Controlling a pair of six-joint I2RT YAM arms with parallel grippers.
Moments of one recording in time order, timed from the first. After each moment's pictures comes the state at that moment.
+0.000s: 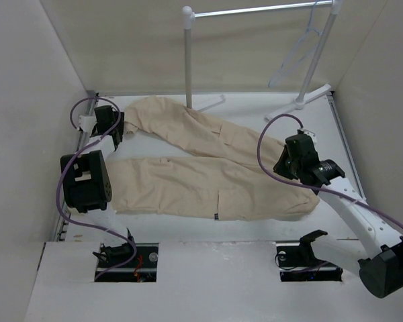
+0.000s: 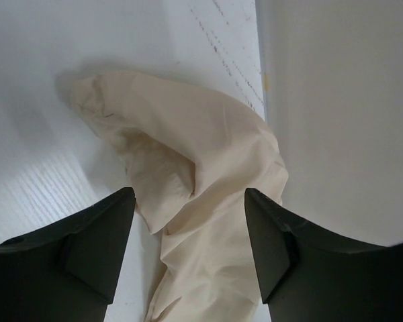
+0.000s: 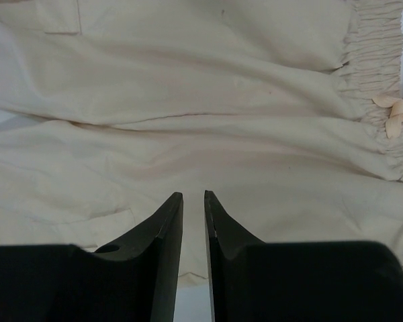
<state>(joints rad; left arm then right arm) 0.15 1.78 1.11 0.08 -0.19 -1.28 0.39 1.04 0.90 -0.69 0.22 0.70</state>
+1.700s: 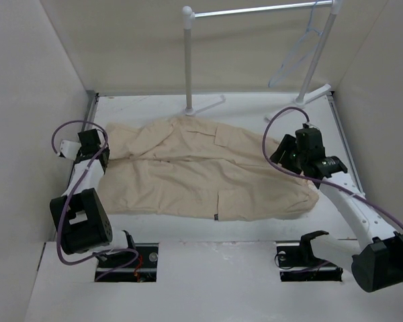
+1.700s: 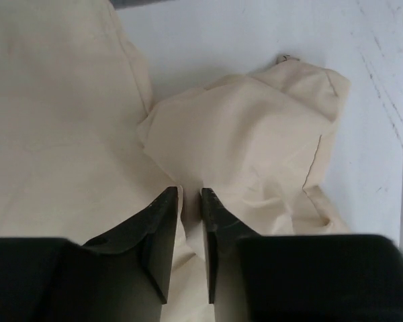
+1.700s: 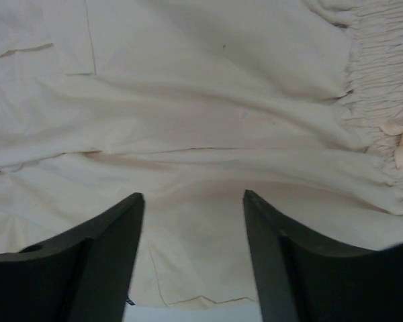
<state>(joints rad) 0.28 1.40 0.83 -0.24 -0.30 -1.06 0.26 1.09 0.89 -0.56 0.08 0.65</state>
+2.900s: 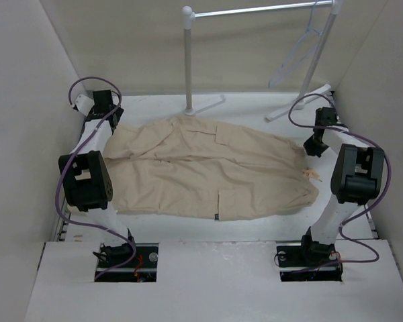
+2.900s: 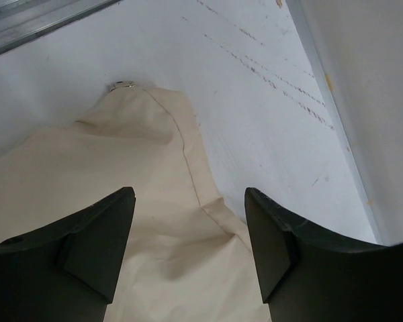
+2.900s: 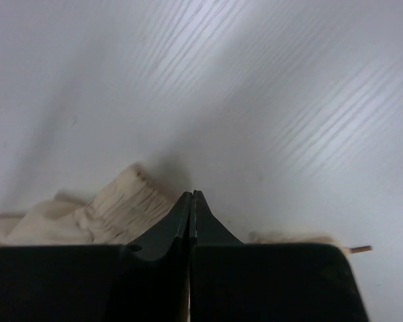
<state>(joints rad) 0.12 1.79 1.39 -0.32 -0.36 -0.91 -0.16 1.86 1.26 -0.53 0.26 0.70</state>
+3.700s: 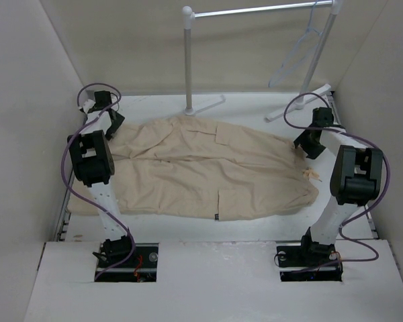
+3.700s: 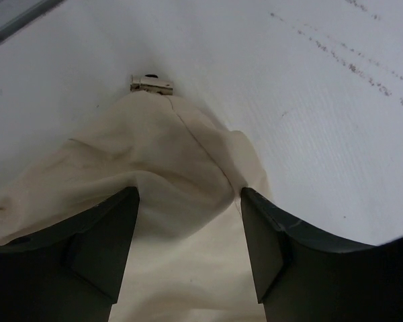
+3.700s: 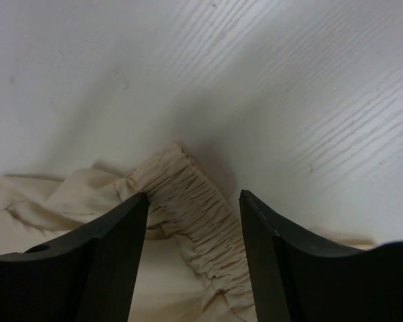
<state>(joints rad) 0.19 2.19 1.72 -0.47 -0.26 -0.81 -0.15 1.84 1.24 -0.48 0.16 0.66</state>
